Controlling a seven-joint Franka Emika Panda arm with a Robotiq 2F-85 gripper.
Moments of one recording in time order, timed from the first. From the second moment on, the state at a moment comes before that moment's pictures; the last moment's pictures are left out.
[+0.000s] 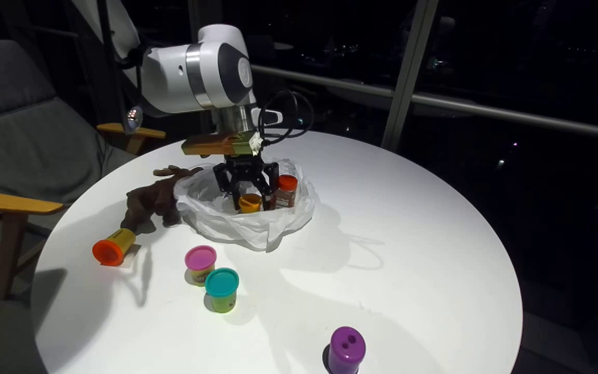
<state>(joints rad) 0.24 0.86 -0.05 -1.61 -0.30 2.34 0.25</state>
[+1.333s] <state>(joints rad) 0.06 0.38 -0.07 -2.28 0.04 2.46 0.32</state>
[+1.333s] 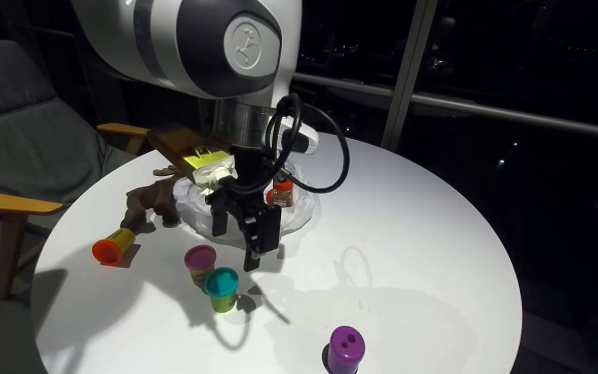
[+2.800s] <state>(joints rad) 0.14 0.47 -0.11 -2.35 0.24 2.79 0.70</state>
